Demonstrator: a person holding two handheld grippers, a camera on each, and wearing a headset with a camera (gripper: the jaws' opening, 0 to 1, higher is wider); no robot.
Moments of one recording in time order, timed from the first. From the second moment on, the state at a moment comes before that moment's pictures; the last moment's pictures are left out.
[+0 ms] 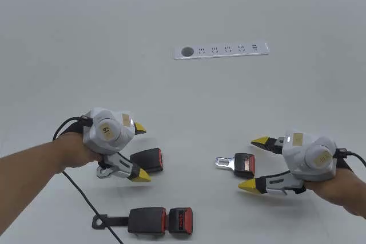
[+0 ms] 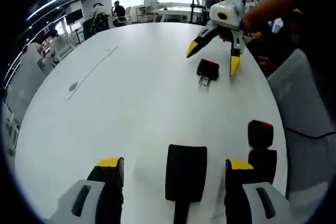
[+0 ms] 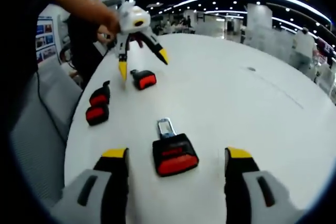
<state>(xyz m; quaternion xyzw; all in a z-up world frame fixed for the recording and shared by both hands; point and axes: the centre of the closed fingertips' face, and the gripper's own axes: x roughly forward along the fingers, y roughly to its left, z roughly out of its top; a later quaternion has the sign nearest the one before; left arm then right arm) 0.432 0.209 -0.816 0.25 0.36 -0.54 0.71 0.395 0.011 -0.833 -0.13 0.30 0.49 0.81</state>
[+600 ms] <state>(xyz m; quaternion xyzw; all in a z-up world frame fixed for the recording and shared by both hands) 0.397 0.241 -0.766 0.16 0.33 -0.40 0.84 0.387 -0.002 -0.780 -0.13 0.23 0.41 0.87</state>
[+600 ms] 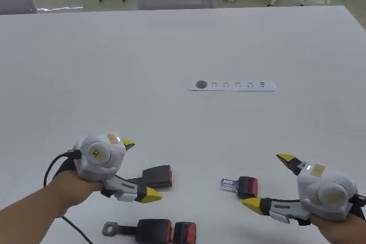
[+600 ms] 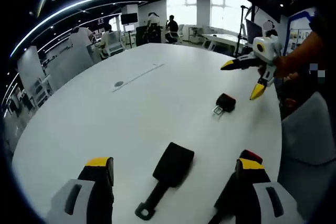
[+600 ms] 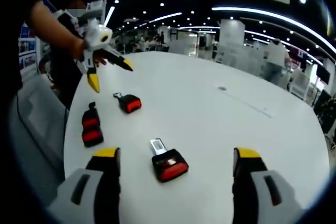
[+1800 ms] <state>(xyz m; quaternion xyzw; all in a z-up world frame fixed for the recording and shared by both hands) 0.297 0.302 -0.758 0.06 0.30 -0.35 0.89 0.295 0.009 -0.765 -0.12 0.24 0.34 0.90</state>
